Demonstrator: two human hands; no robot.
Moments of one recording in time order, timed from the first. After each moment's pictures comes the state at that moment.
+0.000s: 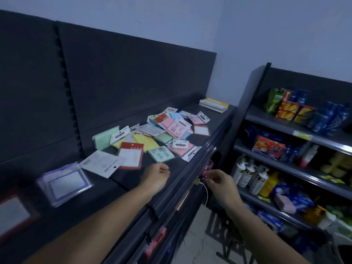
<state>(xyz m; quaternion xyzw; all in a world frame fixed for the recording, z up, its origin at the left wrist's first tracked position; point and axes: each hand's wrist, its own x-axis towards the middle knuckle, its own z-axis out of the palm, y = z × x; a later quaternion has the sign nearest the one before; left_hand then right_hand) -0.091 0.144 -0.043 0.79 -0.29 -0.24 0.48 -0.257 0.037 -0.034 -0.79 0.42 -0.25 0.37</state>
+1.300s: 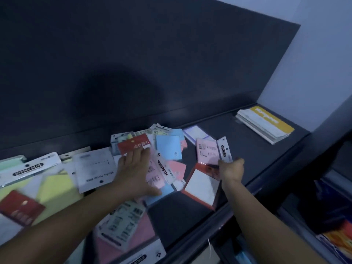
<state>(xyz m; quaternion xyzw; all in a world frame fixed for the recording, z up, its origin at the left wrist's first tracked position) 0.085 -0.174 -0.069 0.95 -0.30 -0.05 0.12 0.012 -0.418 -0.081 -0.67 0.51 -0.24 0.47</state>
